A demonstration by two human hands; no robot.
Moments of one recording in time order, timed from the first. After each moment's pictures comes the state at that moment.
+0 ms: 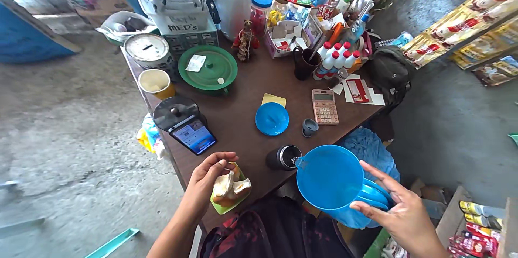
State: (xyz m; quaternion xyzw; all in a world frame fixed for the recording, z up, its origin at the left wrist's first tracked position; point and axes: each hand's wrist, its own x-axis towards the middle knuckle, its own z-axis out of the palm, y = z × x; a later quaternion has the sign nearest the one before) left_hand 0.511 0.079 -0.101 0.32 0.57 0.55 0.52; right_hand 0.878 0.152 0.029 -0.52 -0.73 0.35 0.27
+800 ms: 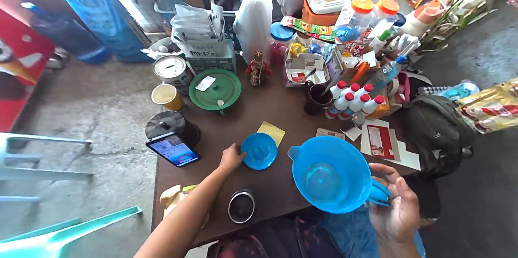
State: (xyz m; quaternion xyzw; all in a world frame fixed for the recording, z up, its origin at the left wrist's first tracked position) left_hand 0.570 0.277 -0.190 0.27 0.84 0.19 0.43; right_hand 0.930 0.385 -0.032 -0.32 -0.51 0.65 0.47
